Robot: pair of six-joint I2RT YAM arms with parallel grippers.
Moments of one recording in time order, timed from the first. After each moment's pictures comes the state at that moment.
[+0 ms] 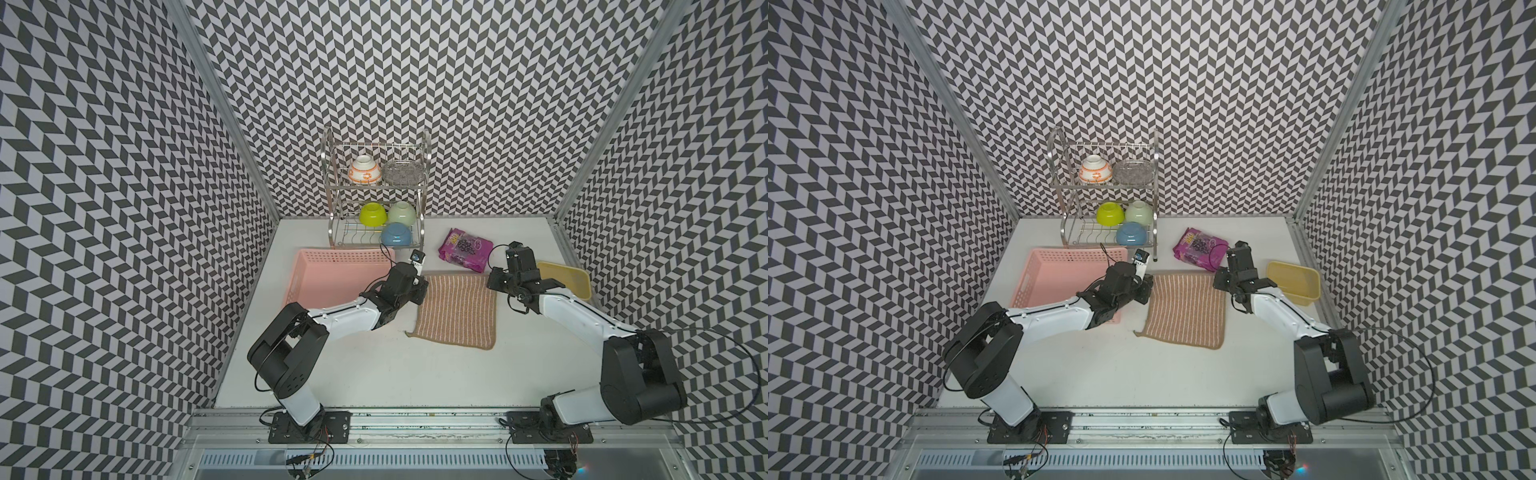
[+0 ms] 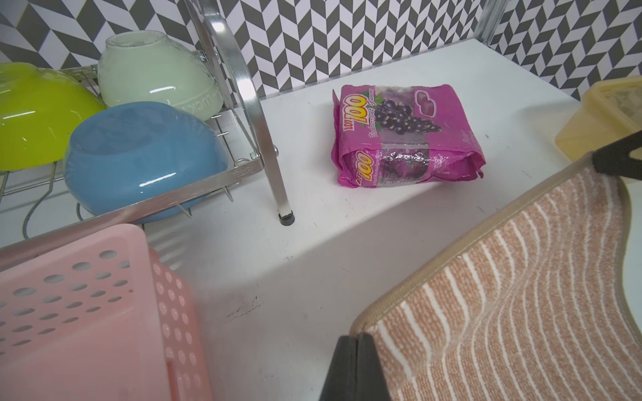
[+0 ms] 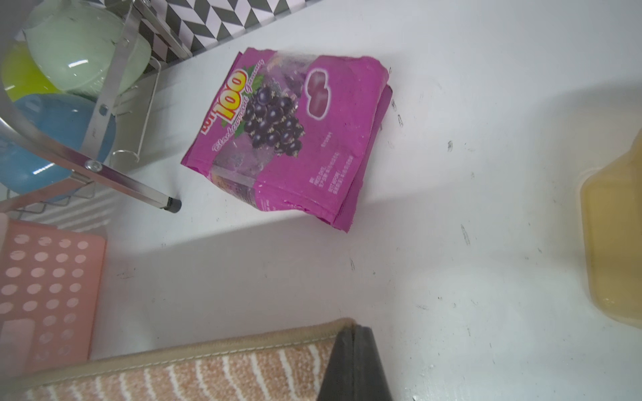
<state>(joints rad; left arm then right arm) -0.72 1.68 0.94 0.21 -0.16 -0.13 0.23 1.46 0.91 -0.25 0.08 0.44</state>
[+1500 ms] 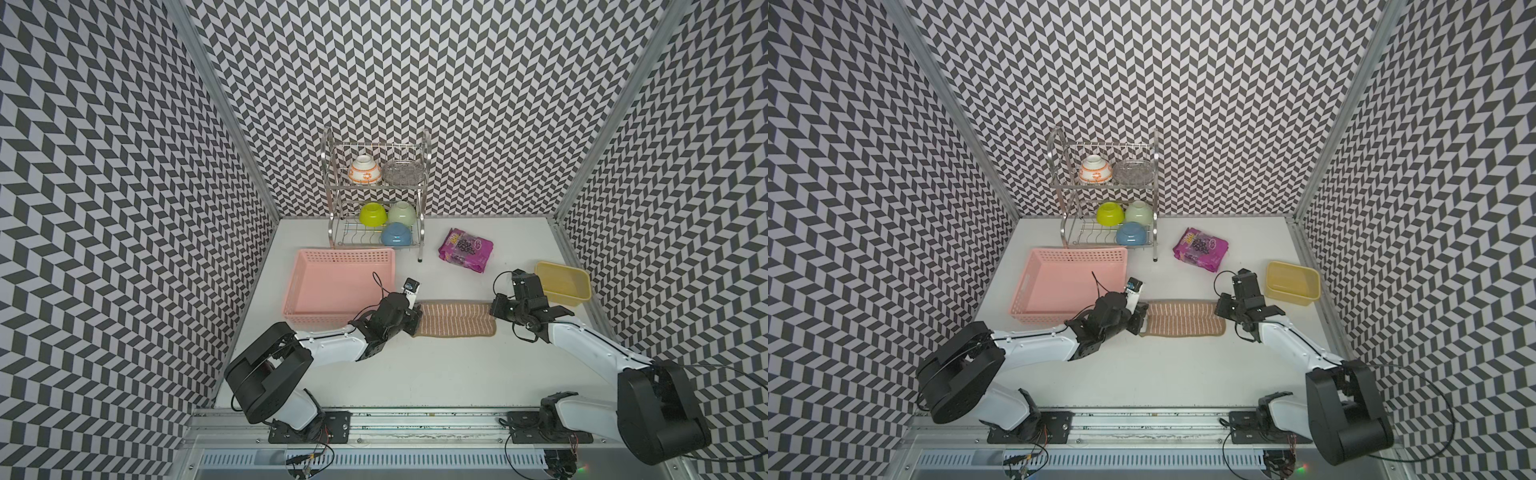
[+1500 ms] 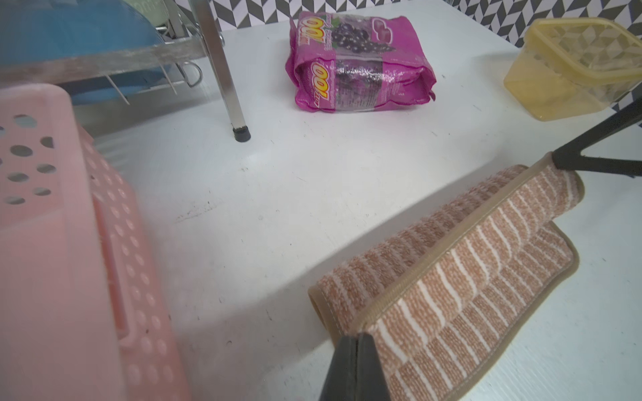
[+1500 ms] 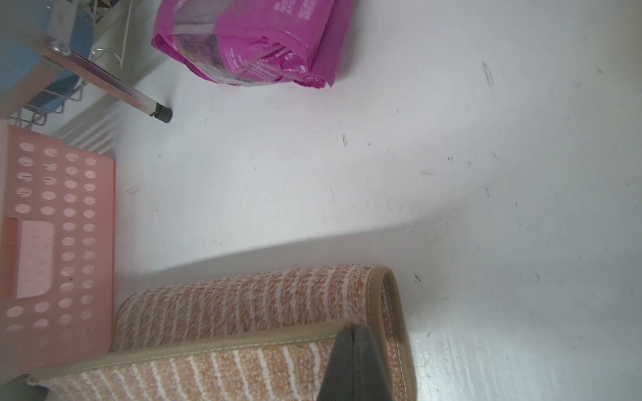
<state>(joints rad) -0.82 1.51 0.61 0.33 -0.13 -0.21 0.23 1.26 0.60 -0.24 -0.08 0.54</state>
